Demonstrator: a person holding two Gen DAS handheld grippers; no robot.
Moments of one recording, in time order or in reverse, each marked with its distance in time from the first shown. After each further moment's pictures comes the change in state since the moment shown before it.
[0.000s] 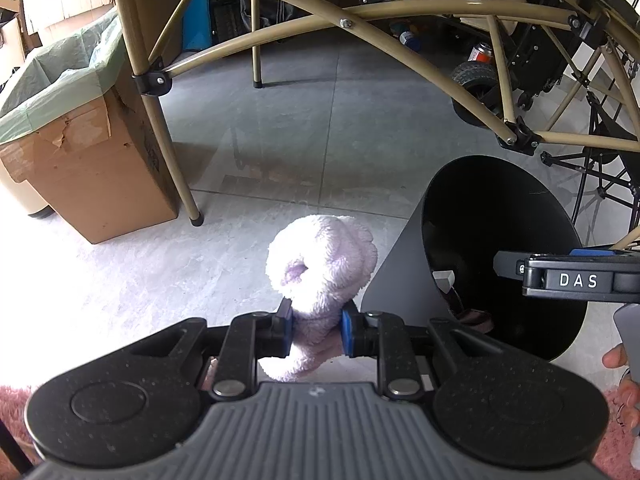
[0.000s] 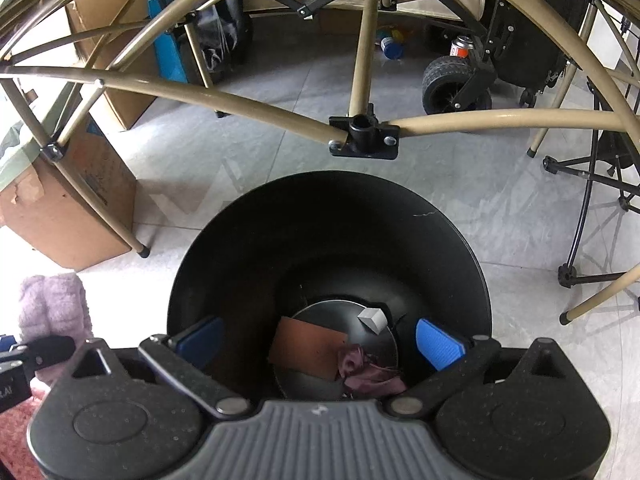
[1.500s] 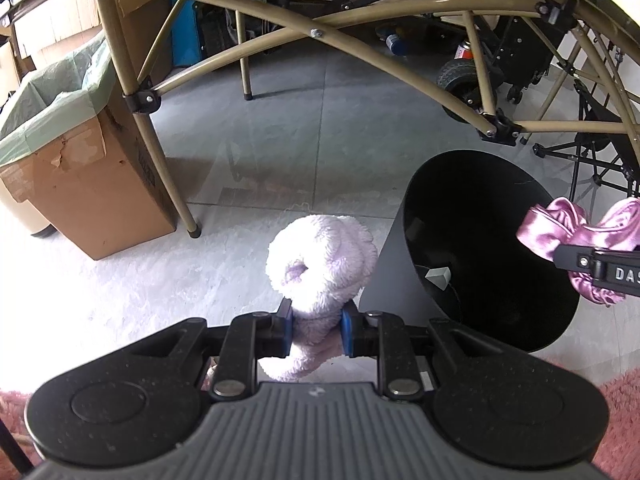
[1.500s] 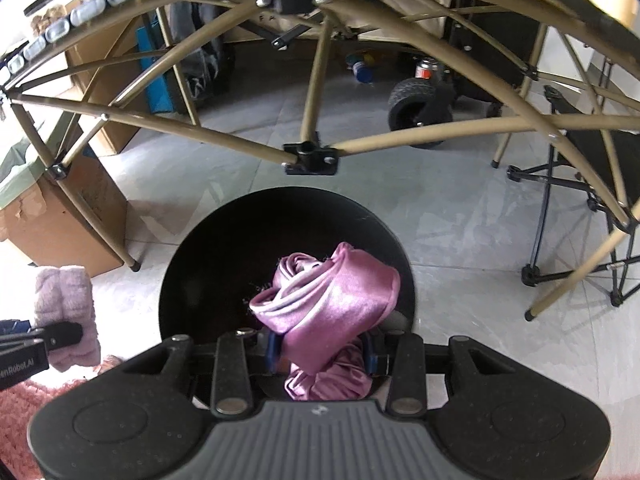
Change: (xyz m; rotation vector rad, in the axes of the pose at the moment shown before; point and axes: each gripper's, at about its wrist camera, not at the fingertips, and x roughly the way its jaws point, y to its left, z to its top) left arm -0.010 -0.015 -0.007 0.053 -0.023 0.016; right arm -0.046 -0.021 -0.018 0.021 -0.061 -0.035
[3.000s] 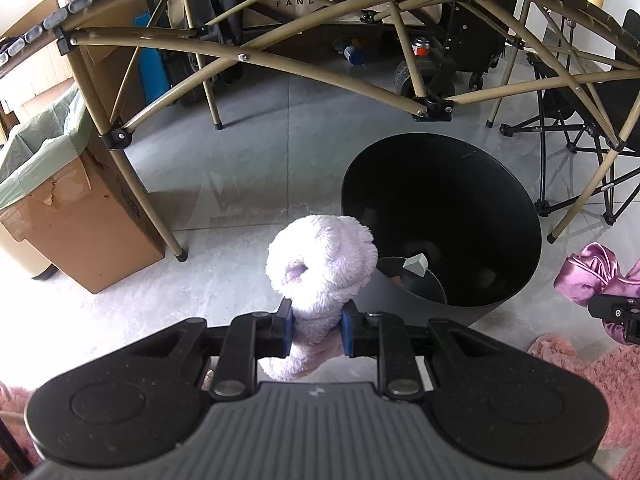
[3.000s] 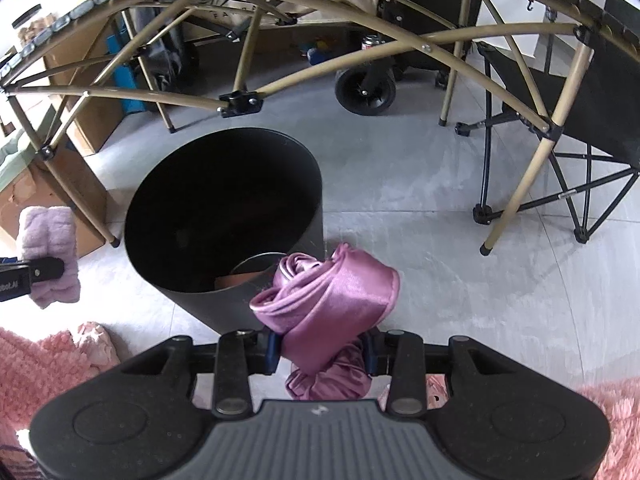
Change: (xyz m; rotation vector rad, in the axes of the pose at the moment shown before) left arm -0.028 -0.036 -0.031 0.157 -0.077 -0.010; right arm -0.056 -0.058 -0.095 0.117 -0.003 -0.055
